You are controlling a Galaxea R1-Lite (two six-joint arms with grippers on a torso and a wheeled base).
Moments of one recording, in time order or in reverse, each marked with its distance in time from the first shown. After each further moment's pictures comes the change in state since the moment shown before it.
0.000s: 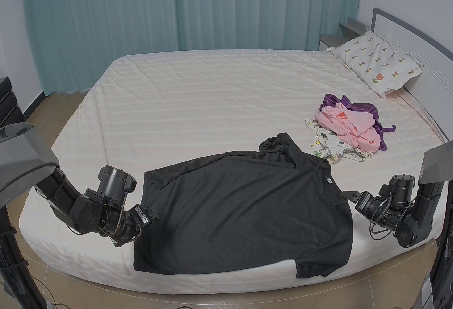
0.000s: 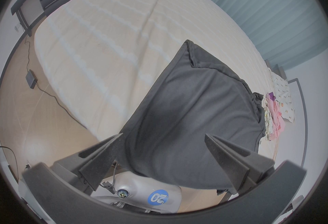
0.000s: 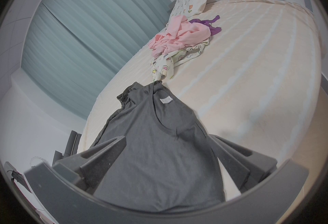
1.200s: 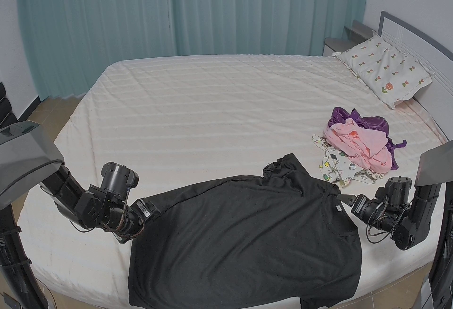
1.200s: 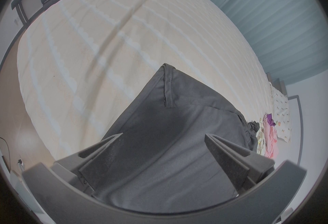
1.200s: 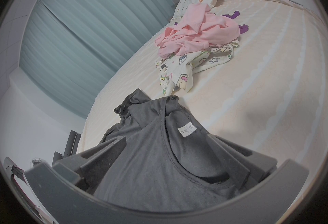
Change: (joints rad) left arm 0.007 0.036 -0.051 -0.004 -0.009 -0.075; right arm 0.035 0.011 0.009 -0.002 -0.002 0.000
